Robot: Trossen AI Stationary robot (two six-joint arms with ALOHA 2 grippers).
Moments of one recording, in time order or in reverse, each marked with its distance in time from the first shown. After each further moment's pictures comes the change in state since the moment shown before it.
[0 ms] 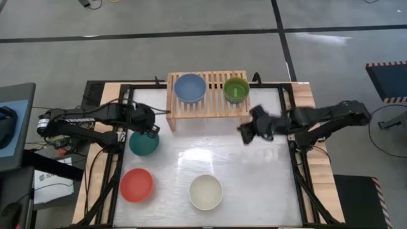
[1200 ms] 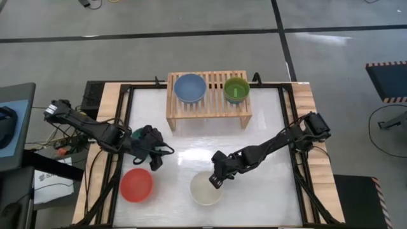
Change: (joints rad) left arm -0.518 0.049 -0.001 0.448 -0.123 0.180; right arm 0.171 0.682 0.001 0.482 -0.337 0.124
